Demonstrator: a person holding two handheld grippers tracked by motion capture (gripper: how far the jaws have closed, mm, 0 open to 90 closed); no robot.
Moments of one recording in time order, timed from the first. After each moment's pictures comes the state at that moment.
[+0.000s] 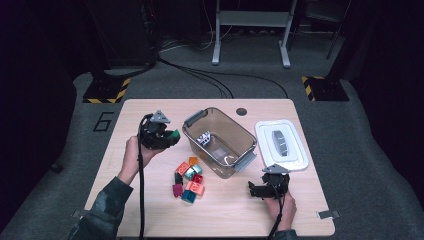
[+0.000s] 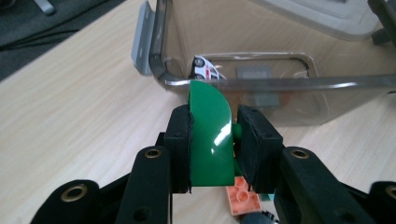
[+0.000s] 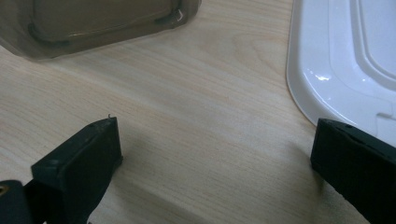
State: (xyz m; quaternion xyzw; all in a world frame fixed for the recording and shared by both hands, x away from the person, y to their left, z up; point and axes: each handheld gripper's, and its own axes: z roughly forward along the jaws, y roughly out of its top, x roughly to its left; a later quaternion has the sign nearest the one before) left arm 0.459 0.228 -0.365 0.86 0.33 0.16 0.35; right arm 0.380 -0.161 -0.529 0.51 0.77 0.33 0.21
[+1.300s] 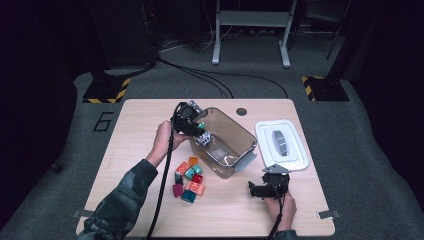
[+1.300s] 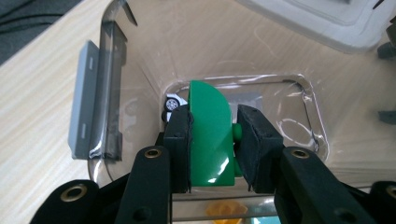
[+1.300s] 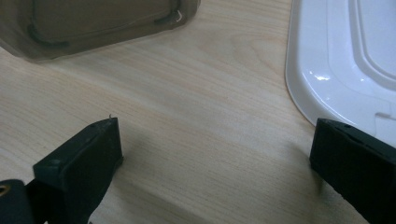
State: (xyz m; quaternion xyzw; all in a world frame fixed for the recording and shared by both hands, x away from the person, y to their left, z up) left arm 0.519 0.150 -0.373 0.89 0.31 0.11 0.30; right arm 0.380 -0.162 -0.529 0.51 0.77 0.33 0.22
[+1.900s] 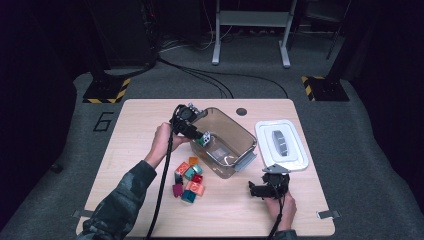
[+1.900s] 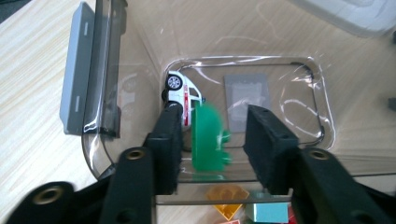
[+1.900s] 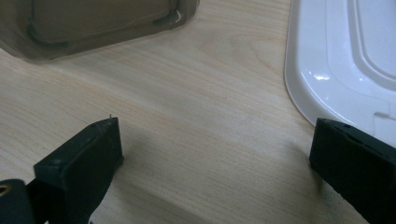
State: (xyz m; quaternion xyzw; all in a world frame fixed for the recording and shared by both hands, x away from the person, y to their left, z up) left arm 0.522 0.154 -0.383 0.90 0.33 0.09 0.27; right arm 0.380 -0.162 -0.529 0.51 0.77 0.33 0.22
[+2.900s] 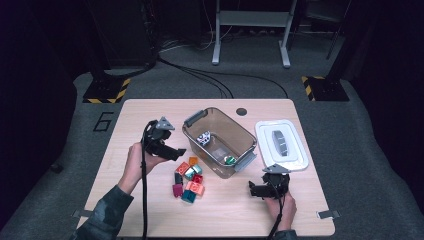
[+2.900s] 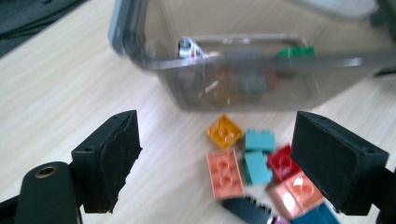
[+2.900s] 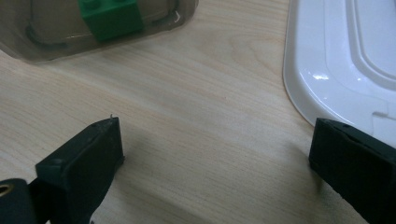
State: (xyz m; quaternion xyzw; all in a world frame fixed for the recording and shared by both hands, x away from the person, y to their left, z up) left arm 0.437 0.222 -0.378 0.87 0.33 0.16 0.32; right arm 0.380 -0.162 -0.529 0.51 0.76 0.33 0.22
